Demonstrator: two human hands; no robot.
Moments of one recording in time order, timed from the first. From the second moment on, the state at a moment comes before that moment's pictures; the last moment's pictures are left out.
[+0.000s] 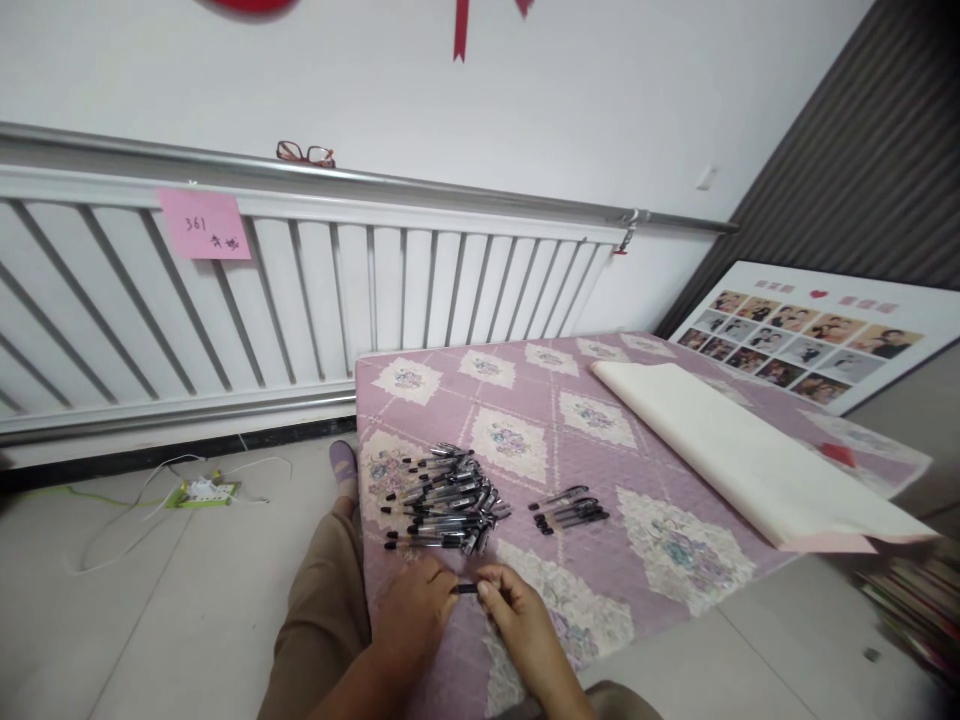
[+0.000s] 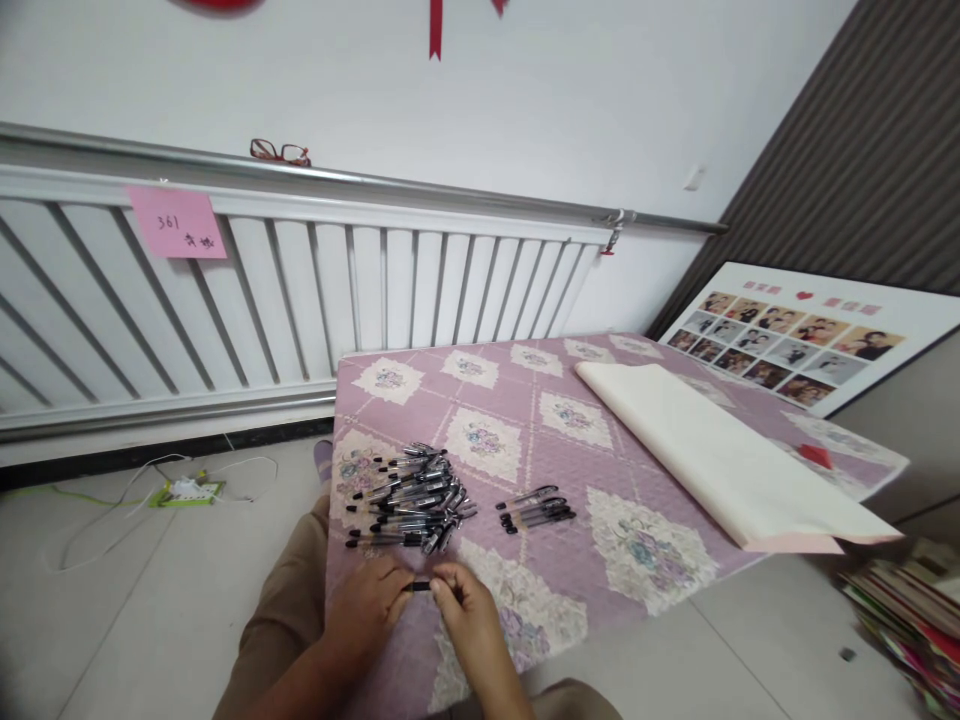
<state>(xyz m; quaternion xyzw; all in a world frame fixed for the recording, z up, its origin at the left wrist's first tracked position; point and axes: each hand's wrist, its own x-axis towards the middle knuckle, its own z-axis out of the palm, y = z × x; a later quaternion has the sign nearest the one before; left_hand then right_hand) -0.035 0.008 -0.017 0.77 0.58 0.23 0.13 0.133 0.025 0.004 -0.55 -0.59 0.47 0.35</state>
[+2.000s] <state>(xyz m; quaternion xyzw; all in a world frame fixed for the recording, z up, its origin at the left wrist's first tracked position) -0.040 0.009 -0.014 0.75 0.57 0.28 0.17 0.139 0.023 -0.016 -0.53 -0.36 0.55 0.54</state>
